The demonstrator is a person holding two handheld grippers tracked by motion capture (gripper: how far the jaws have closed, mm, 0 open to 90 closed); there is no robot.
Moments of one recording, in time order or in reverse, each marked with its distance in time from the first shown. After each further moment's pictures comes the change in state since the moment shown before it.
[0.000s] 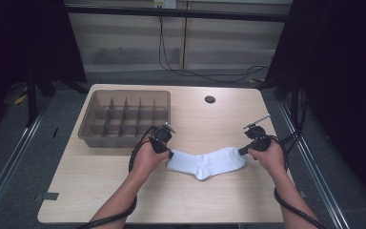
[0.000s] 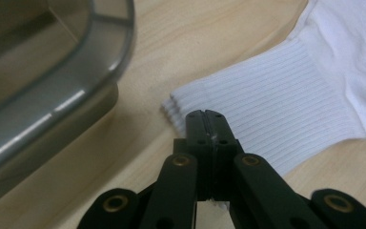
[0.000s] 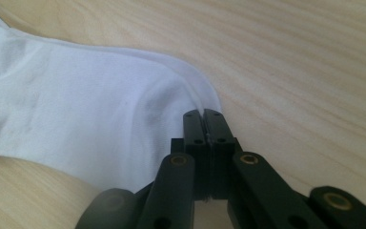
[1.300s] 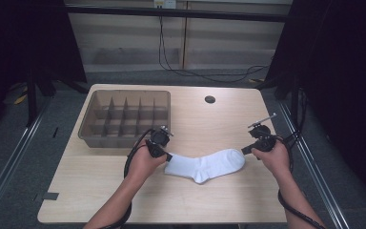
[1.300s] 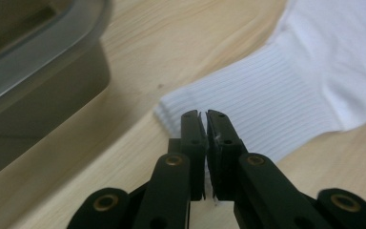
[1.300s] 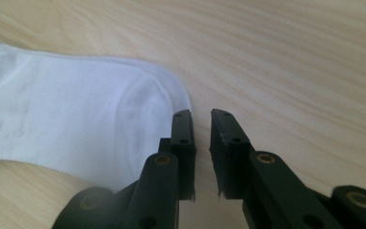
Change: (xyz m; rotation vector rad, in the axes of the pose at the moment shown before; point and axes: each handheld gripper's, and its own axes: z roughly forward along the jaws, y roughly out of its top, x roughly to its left) left arm -0.014 -0.010 -0.017 -0.033 -0.015 0.031; right arm 0.002 -0.005 -0.017 -0.022 -0.041 0.029
